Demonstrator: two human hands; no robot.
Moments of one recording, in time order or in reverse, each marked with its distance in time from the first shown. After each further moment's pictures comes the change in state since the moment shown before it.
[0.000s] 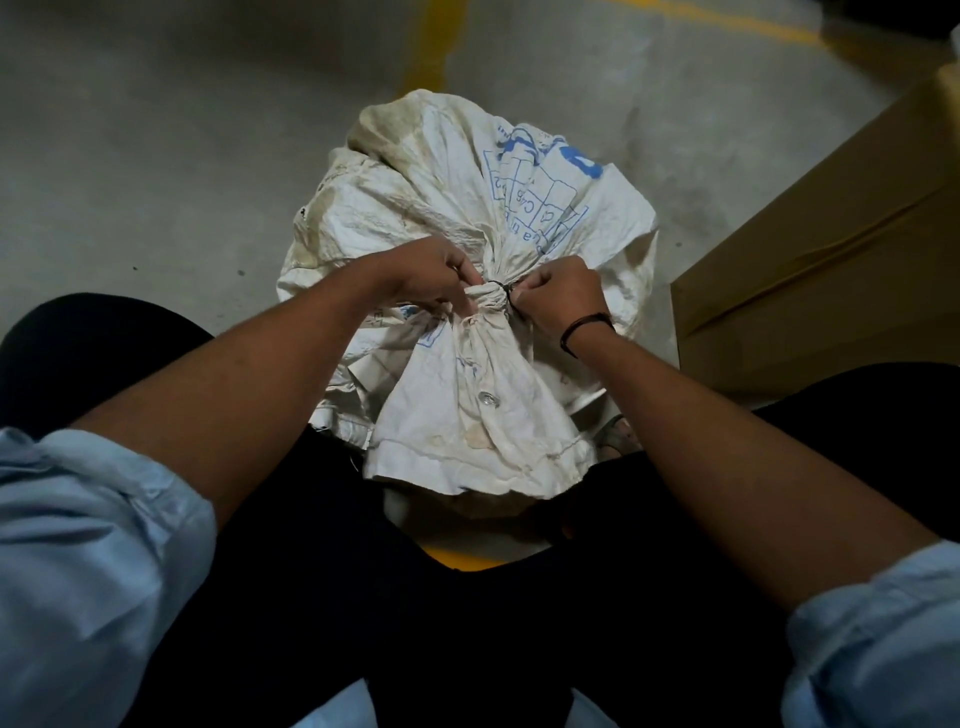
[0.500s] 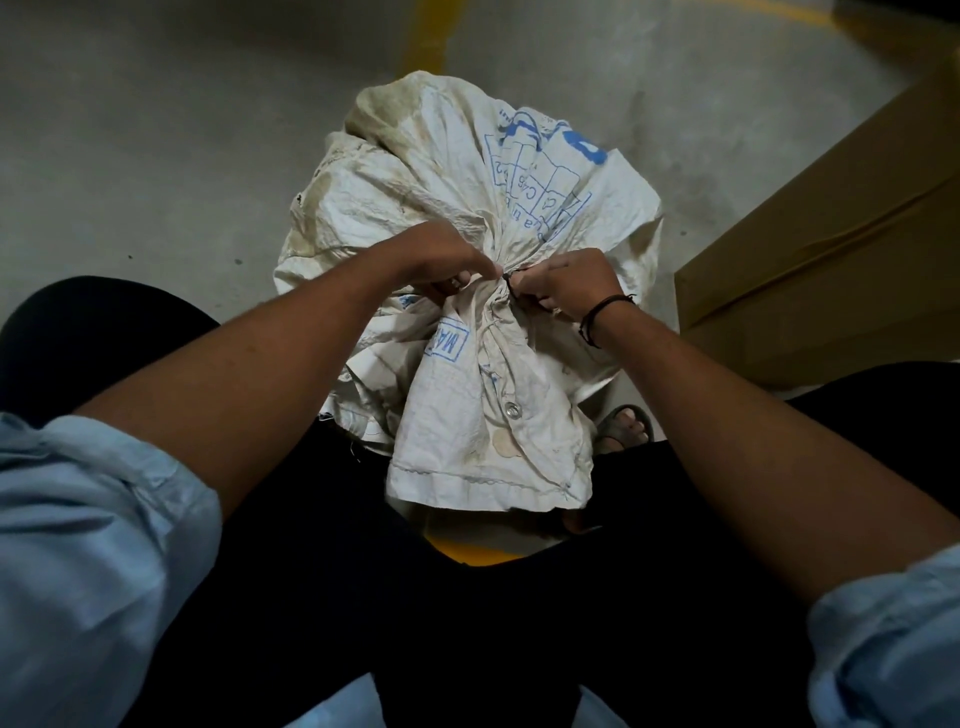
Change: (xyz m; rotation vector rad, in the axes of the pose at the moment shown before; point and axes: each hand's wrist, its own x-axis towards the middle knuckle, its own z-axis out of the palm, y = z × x) left_hand -0.001 0.022 0.010 0.007 0.190 -0.102; right_hand 0.008 0.004 -0.012 0.244 -0.147 0.081
